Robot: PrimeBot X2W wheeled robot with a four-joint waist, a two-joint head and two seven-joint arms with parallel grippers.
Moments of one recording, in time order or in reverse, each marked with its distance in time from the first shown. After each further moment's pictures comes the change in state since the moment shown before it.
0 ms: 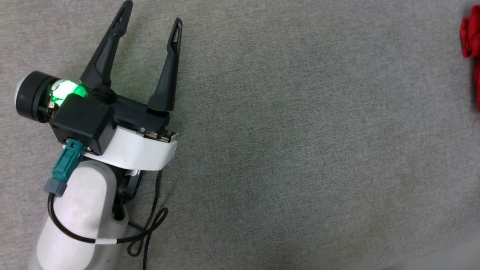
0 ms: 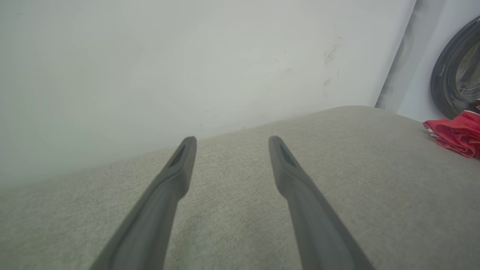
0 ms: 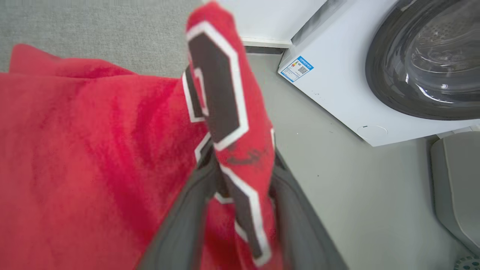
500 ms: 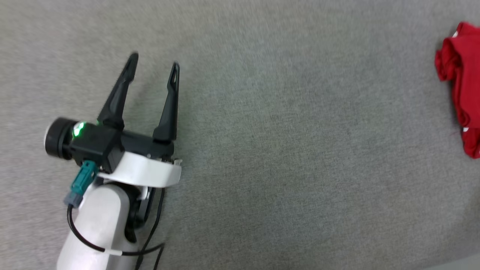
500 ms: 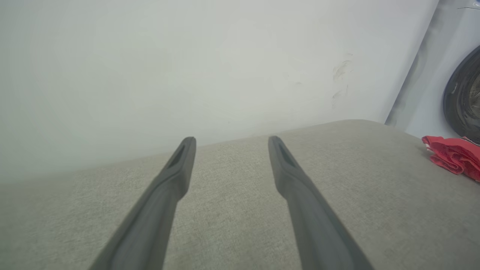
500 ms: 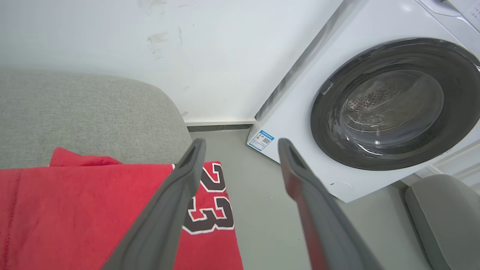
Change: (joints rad) left arm 0.122 -0.042 0.010 0.120 -0.058 0.045 -0.084; right arm 0.068 0.063 -0.164 -0.064 -0.200 0.000 -0.246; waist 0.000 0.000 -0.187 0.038
